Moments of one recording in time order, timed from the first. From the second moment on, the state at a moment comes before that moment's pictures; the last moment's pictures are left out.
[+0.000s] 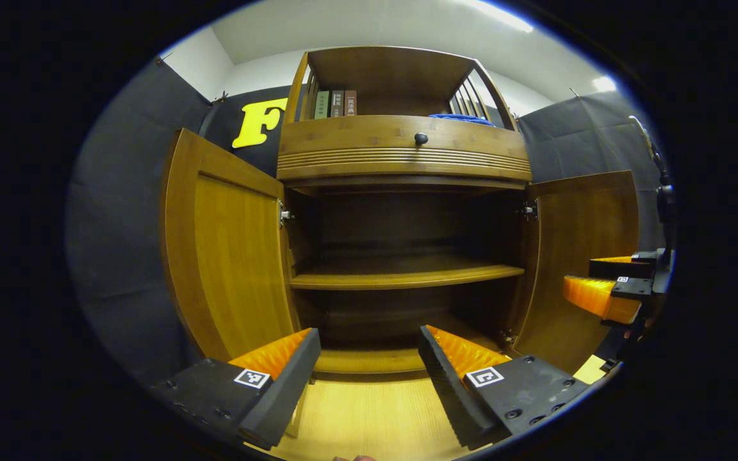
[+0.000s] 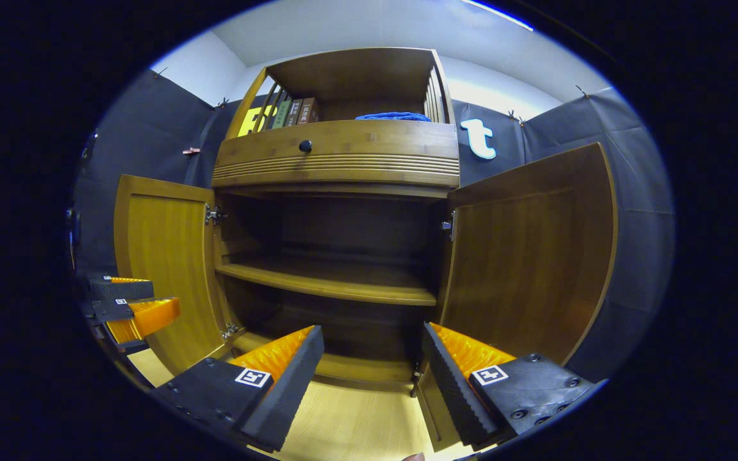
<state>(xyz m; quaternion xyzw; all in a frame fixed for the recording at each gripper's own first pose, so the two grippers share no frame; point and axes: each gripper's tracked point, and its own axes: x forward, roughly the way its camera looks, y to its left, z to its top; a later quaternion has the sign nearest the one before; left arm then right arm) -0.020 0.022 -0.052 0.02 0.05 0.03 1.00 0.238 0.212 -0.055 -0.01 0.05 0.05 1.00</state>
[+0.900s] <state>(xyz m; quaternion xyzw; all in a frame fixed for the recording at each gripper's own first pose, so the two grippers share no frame) -0.007 0.023 -0.053 0.03 0.05 0.04 1.00 0.251 0.210 -0.060 -0.01 0.05 0.05 1.00</state>
